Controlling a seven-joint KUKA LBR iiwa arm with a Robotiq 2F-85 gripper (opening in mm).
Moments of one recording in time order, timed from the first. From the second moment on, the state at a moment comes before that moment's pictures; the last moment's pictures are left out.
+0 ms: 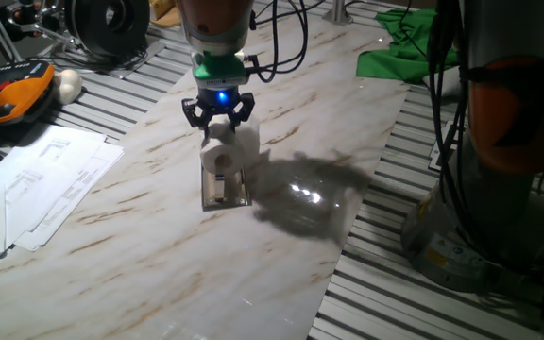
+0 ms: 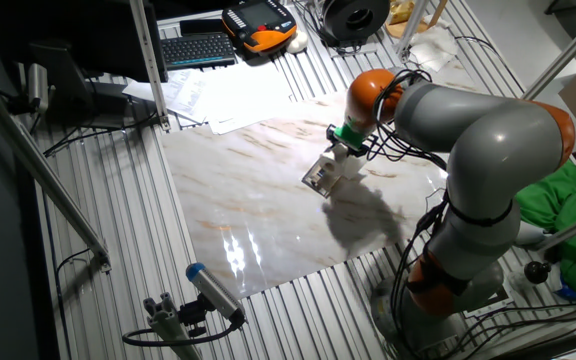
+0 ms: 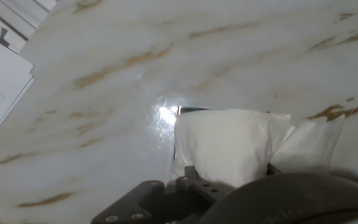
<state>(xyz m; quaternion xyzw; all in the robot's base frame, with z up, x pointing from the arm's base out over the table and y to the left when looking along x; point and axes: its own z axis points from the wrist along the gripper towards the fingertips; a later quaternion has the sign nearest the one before) 0.503 0.029 0.124 0.43 0.90 0.01 0.08</state>
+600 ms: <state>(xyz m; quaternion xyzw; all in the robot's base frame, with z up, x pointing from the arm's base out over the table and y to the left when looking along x) 0.485 0.055 0.125 0.45 0.89 0.01 0.09</state>
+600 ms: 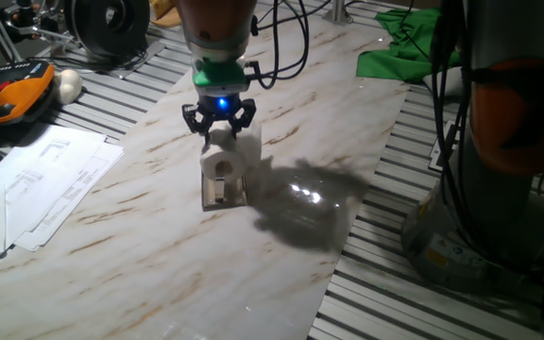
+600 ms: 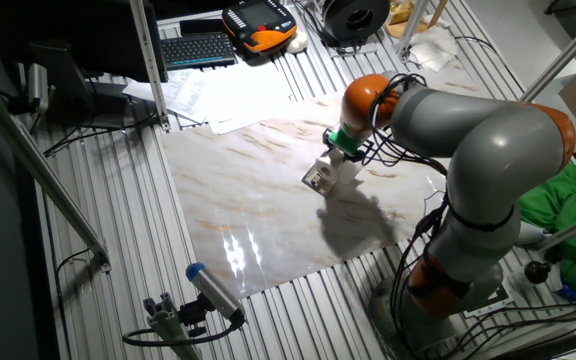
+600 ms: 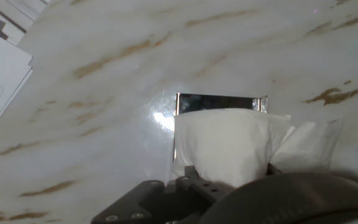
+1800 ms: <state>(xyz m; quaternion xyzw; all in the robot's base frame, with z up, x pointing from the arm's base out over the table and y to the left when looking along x) 0.483 0.060 0.128 0.46 0.88 0.01 0.09</state>
